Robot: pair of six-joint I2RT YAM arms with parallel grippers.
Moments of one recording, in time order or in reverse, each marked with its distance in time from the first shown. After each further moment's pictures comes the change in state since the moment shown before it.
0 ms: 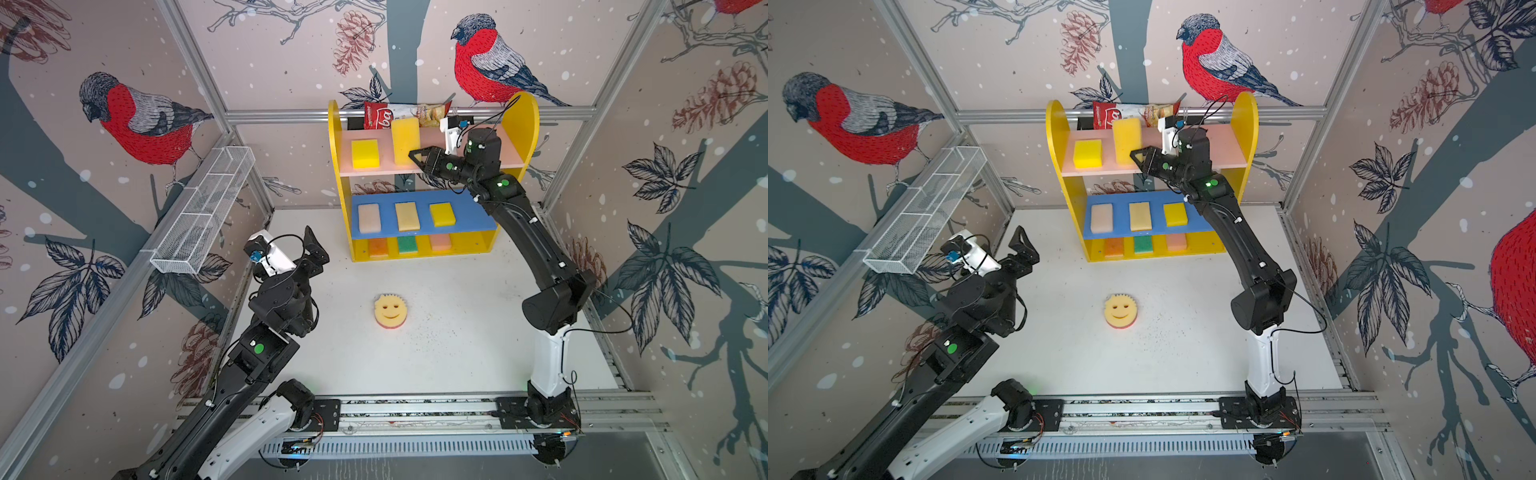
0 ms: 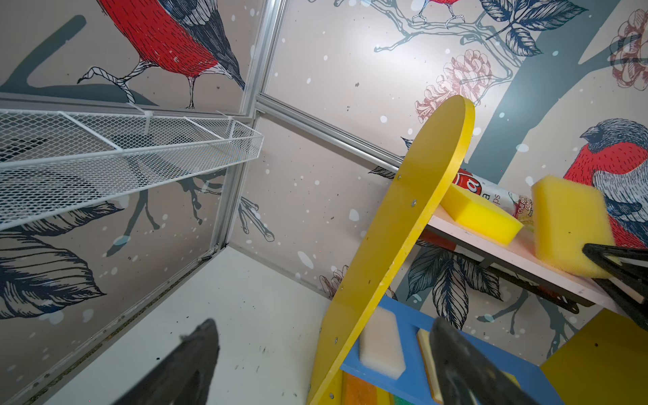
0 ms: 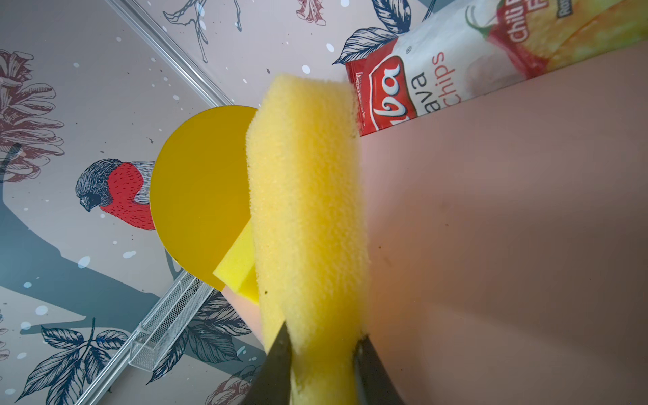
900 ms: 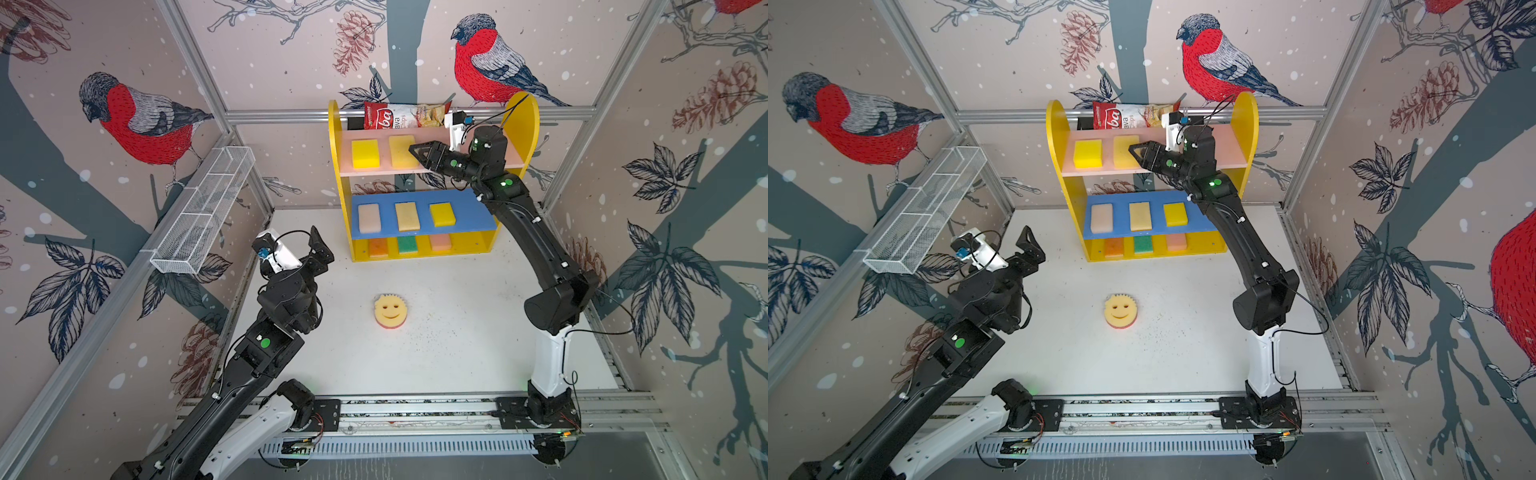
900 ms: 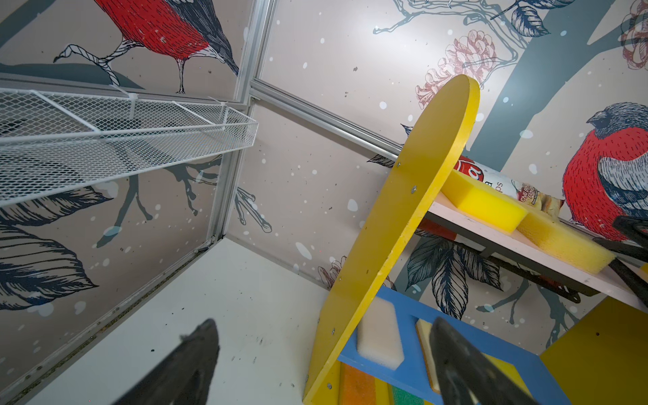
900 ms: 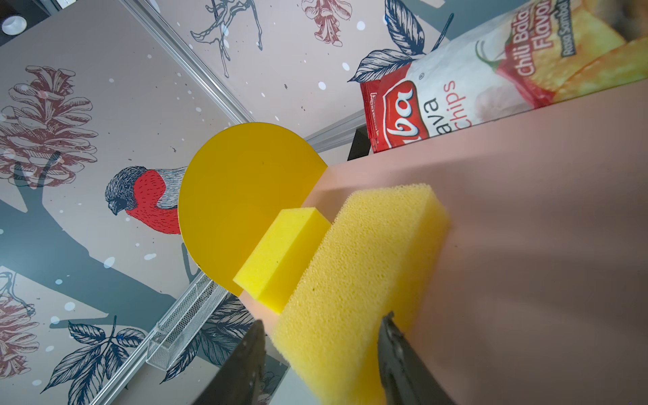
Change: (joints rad) left arm 0.001 0.034 -0.004 0.002 0.015 -0.026; right arm -0.021 -0.006 -0.013 0.056 -0.036 0.021
